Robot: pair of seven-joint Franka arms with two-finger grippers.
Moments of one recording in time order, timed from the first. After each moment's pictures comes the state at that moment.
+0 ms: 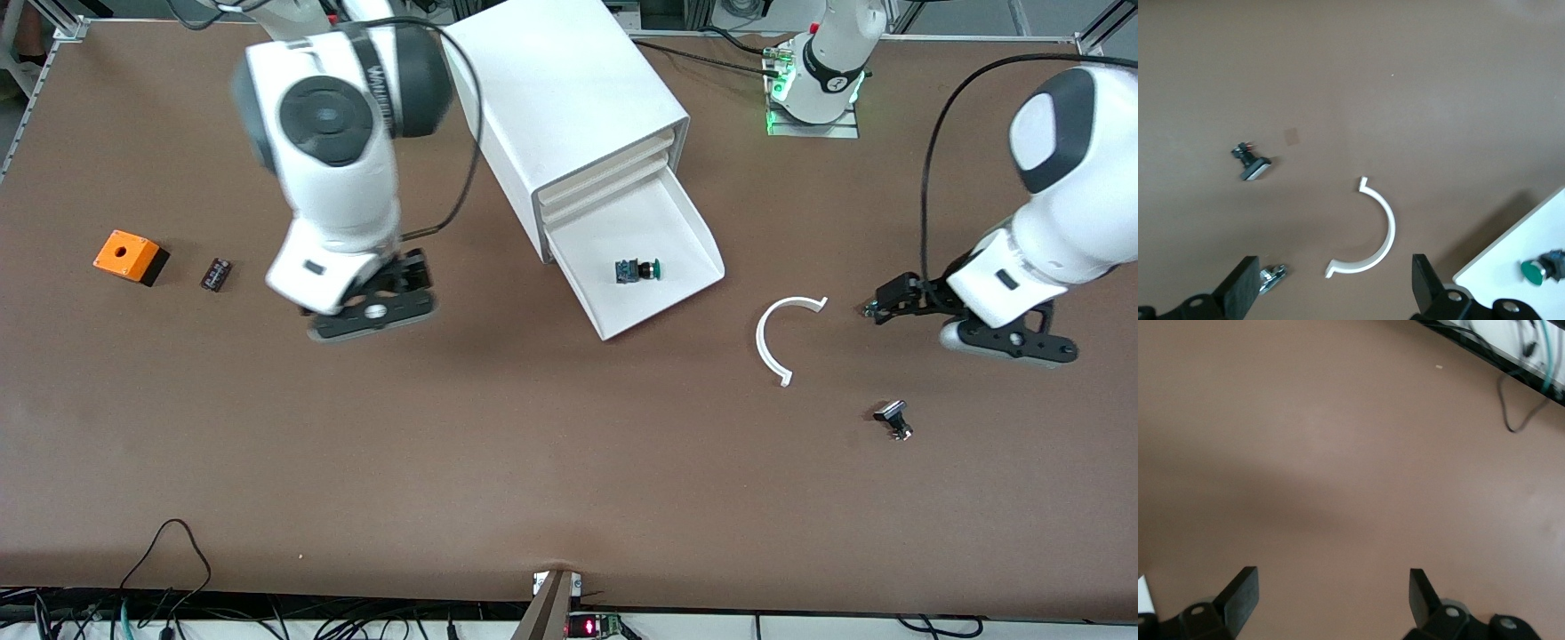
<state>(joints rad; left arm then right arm) 0.02 0.21 -0.13 -1.66 -0.06 1.94 0.03 0.71 0.48 -0.35 -1.19 -0.09 1.64 0.12</state>
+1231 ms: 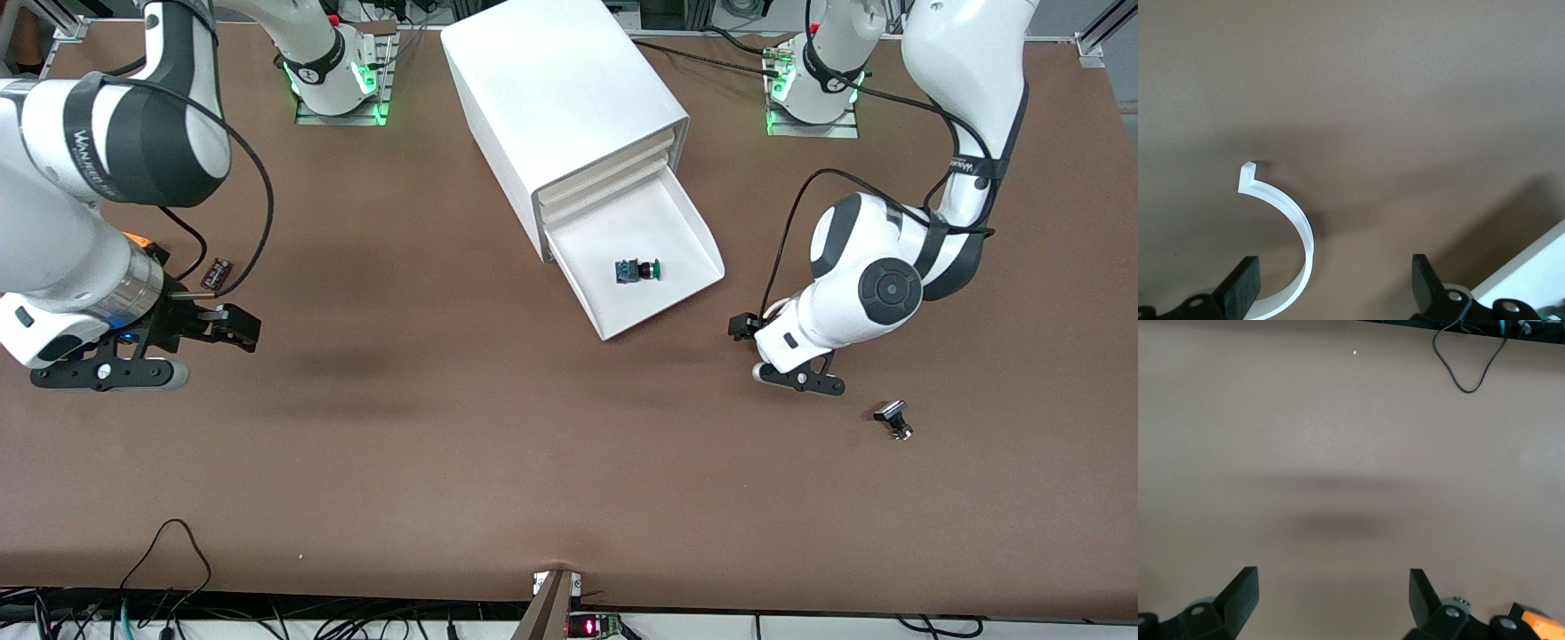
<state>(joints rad) -0.14 0.49 -0.16 -1.75 -0.07 2.12 -0.09 0.57 0.48 -0.58 -1.25 0.20 1.70 -0.04</state>
